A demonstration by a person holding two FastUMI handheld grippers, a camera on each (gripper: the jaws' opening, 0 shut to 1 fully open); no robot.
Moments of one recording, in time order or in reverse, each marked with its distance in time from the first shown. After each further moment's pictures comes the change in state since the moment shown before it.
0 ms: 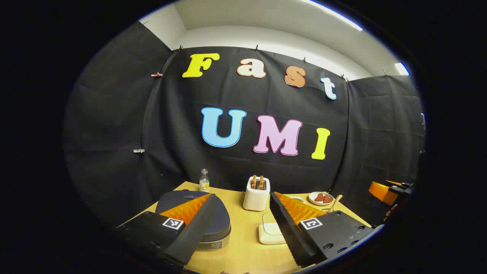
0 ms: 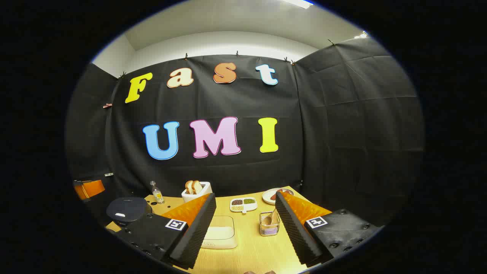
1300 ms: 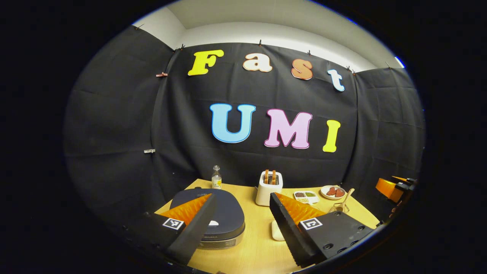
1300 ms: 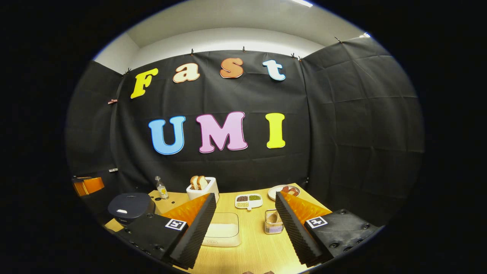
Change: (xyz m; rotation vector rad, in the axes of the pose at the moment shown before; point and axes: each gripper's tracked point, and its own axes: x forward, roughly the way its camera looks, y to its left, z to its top) left arm 0.004 0.028 -0.009 0.056 0.073 0.086; right arm 0.011 0.011 -0.014 -0.001 0.038 0.054
